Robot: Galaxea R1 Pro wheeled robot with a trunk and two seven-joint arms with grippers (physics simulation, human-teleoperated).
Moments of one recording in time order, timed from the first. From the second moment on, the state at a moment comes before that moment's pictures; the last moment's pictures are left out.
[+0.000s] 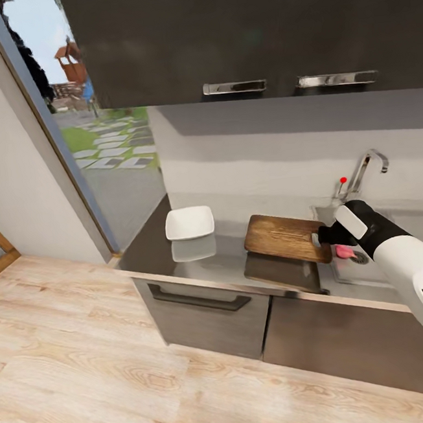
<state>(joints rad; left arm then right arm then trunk) 0.02 -0.11 0.02 -0.02 0.00 0.04 -0.01 -1.28 -0.27 0.28 -0.43 -0.71 0.88 -0.39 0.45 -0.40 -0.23</state>
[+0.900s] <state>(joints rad) 0.02 -0.11 0.02 -0.02 0.00 0.04 -0.01 -1.28 -0.27 0.28 -0.43 -0.71 0.88 -0.39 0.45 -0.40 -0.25</state>
